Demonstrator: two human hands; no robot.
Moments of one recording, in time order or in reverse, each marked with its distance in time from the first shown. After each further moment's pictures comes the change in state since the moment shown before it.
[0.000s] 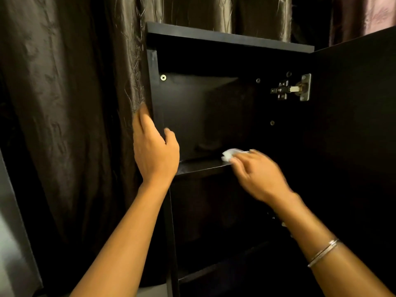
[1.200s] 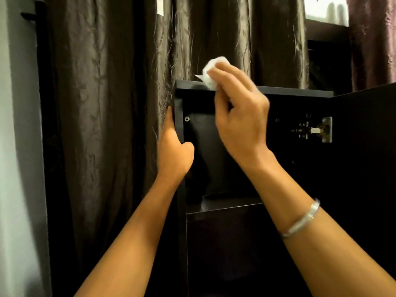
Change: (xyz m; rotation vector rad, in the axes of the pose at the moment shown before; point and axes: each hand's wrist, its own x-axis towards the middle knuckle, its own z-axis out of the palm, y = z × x) left_hand 0.068 0.034 -0.010 -0.301 -0.165 -0.053; right_hand 0.133 -0.109 -0.114 0.562 0.948 -0.395
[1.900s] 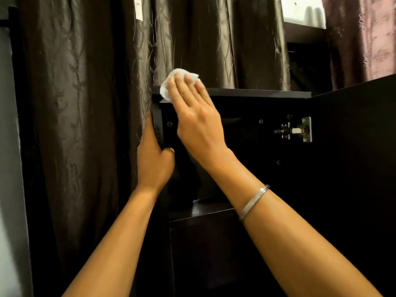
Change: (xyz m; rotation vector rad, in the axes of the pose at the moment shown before) left_hand -0.009 0.008 -0.003 -0.037 -0.010 0.119; right_hand -0.015 0.033 0.047 -0.410 -0.199 -0.185
